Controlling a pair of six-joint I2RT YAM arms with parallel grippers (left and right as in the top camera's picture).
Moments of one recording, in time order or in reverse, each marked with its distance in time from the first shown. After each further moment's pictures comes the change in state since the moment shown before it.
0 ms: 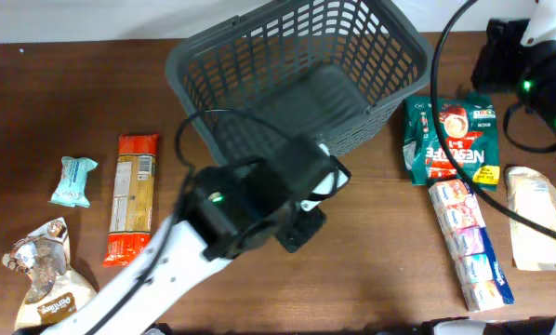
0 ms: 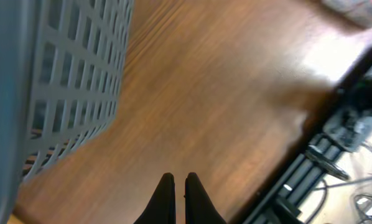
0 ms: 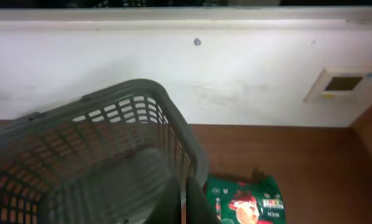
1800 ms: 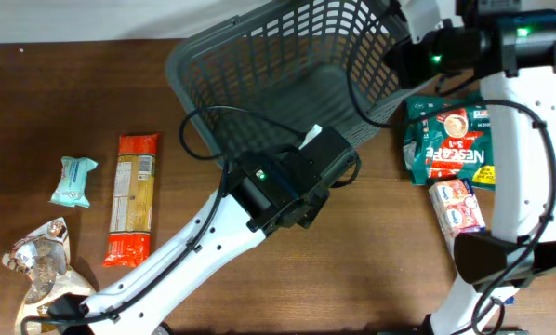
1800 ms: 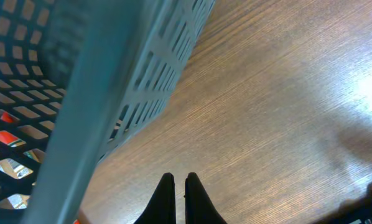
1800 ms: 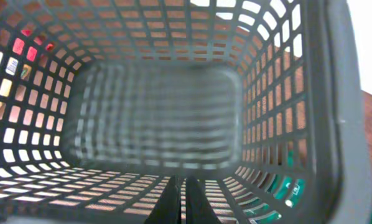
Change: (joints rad) left arm 0.005 0.113 0.000 0.028 -0.235 -0.214; right arm -0.007 0.414 0.007 -0.140 -0.402 -0.407
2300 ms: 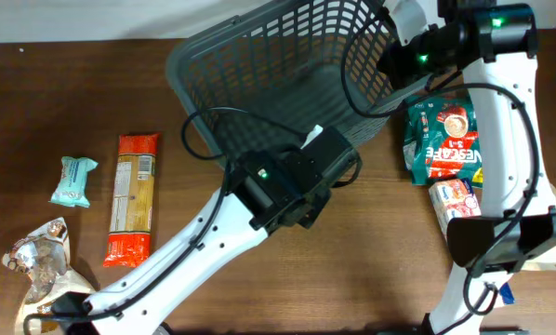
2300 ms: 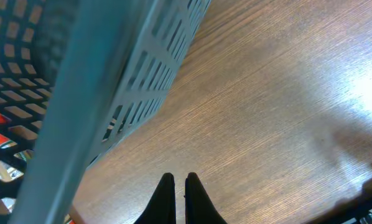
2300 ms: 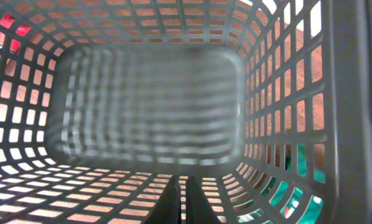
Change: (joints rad) left arm 0.000 0.012 0.000 0.002 0.014 -0.007; right arm -0.001 0.084 0.000 0.001 0.015 -0.003
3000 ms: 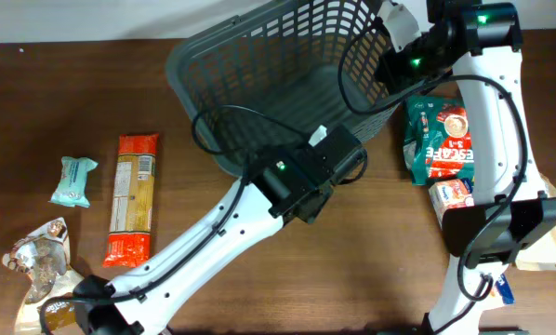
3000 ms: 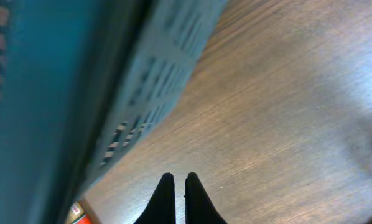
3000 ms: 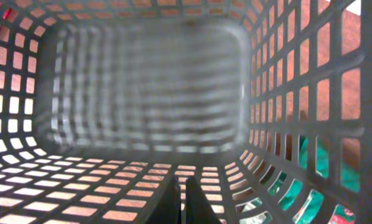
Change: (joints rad) left arm 0.008 0.064 -0.004 0.000 -0.065 0.000; right arm 0.000 0.059 0.000 -0.042 0.026 0.000
